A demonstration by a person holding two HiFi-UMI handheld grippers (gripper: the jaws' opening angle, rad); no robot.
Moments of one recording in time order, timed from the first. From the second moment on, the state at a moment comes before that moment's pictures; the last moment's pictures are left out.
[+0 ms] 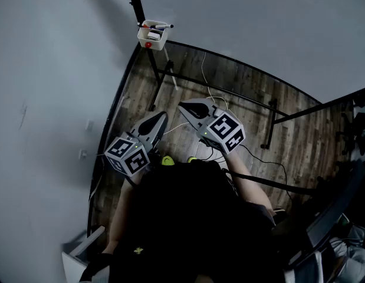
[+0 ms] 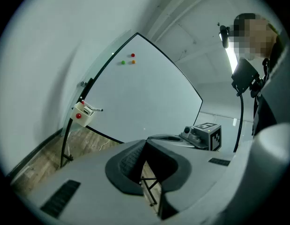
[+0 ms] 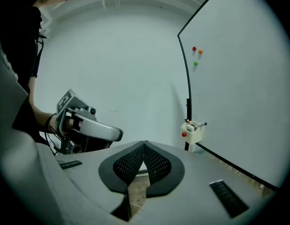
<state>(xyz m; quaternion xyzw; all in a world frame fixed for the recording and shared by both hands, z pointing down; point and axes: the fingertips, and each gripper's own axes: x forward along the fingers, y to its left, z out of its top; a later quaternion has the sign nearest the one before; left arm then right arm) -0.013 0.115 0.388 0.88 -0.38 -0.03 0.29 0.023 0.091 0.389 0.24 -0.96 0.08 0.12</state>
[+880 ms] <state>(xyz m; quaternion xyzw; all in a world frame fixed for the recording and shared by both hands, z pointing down) 0.028 0.140 0.393 0.84 -0.45 -0.03 0.28 0.108 0.109 0.417 0.22 -0.96 0.14 0.11</state>
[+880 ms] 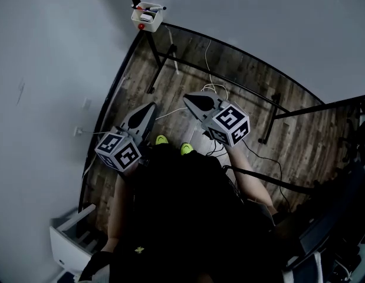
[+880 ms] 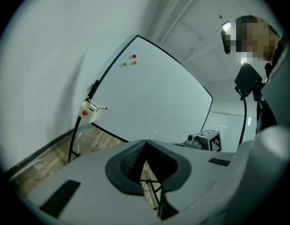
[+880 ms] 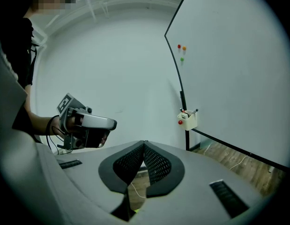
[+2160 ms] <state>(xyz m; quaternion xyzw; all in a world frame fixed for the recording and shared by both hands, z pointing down) 0.000 0.056 0.404 0.86 -0.43 -0.03 0.28 0.064 0.046 0.422 0.22 -0.96 0.11 0.13</state>
